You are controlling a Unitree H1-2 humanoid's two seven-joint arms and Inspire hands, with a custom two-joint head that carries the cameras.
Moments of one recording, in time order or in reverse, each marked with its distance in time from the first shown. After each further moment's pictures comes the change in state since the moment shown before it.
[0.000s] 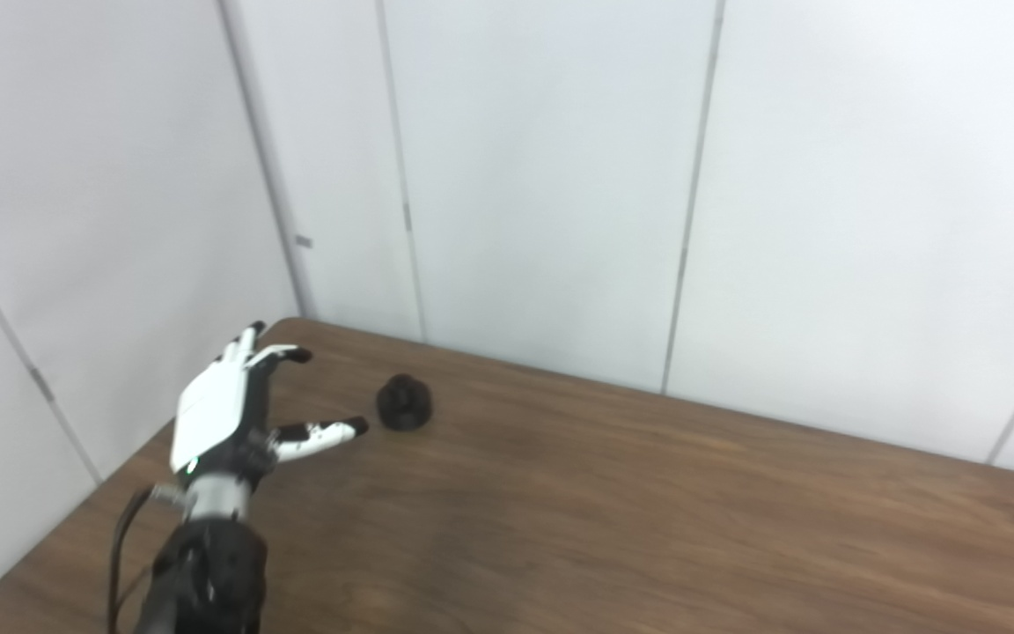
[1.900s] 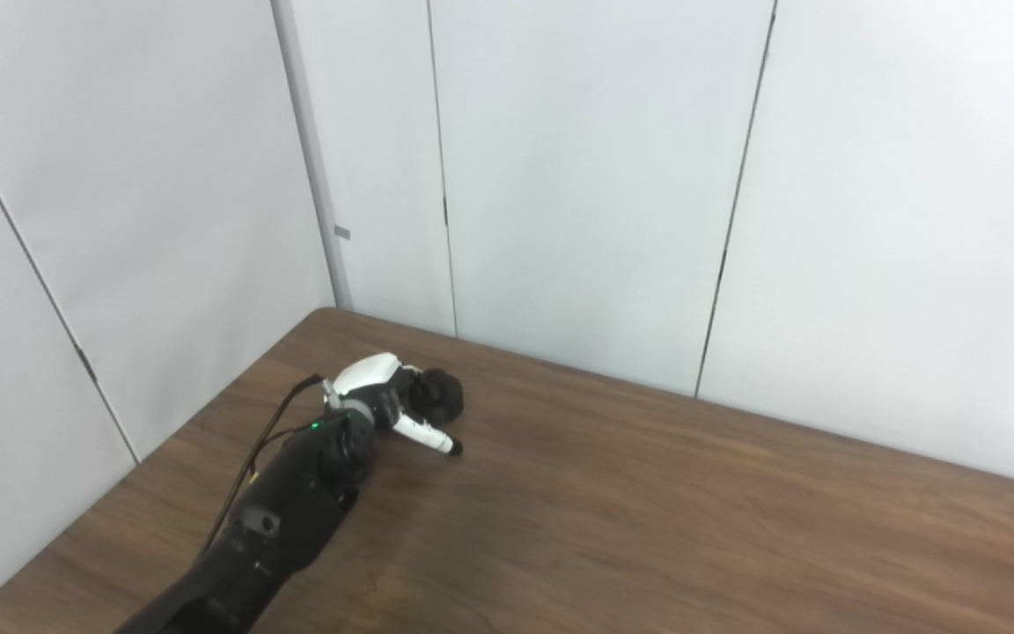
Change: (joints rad) left arm -0.354 0.123 -0.439 0.645 -0.138 -0.013 -0.015; right arm 0.127 -0.063 -0.072 -0.069 0.067 0.022 0.054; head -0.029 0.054
